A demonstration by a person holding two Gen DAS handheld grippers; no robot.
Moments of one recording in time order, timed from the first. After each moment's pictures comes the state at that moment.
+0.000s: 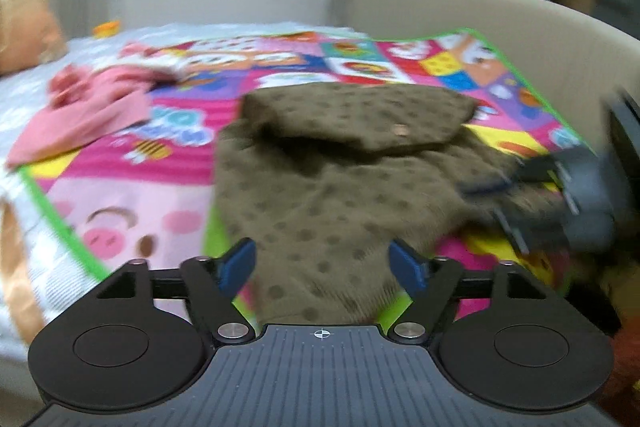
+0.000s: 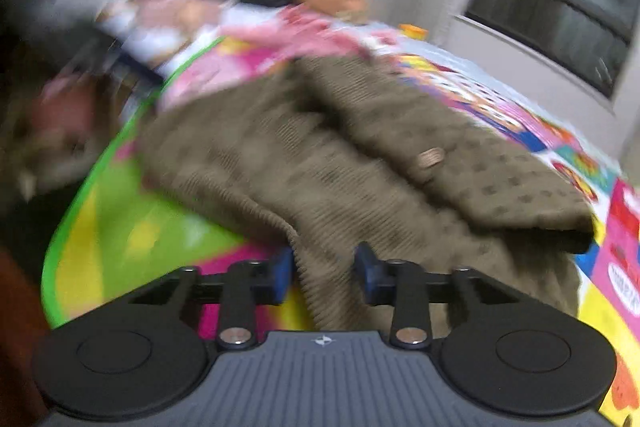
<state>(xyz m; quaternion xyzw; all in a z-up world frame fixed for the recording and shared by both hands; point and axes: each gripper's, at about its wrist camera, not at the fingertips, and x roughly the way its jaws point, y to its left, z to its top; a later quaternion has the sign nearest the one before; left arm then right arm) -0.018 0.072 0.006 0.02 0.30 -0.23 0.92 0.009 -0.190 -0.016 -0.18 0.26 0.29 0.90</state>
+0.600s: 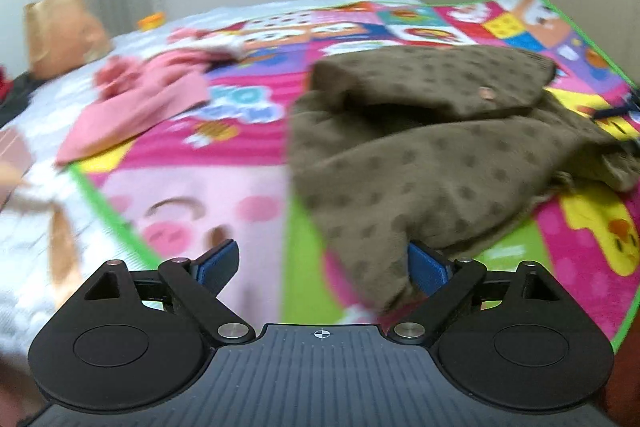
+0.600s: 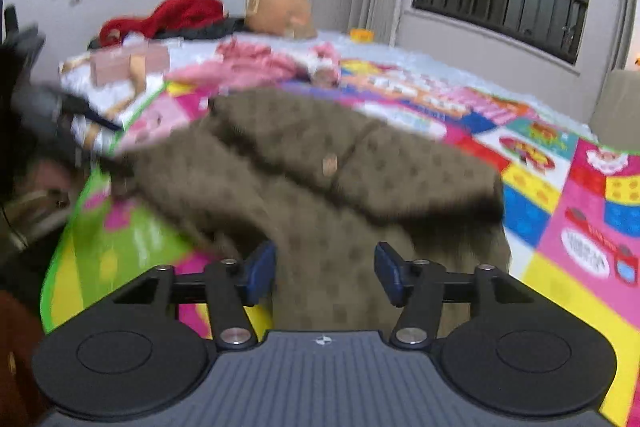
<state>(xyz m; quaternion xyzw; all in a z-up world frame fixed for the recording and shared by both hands) 0.006 0.095 -0.017 0.06 0.34 -0.10 0.93 0.001 -0.255 -0.004 -0.15 0.28 0.26 0.91</state>
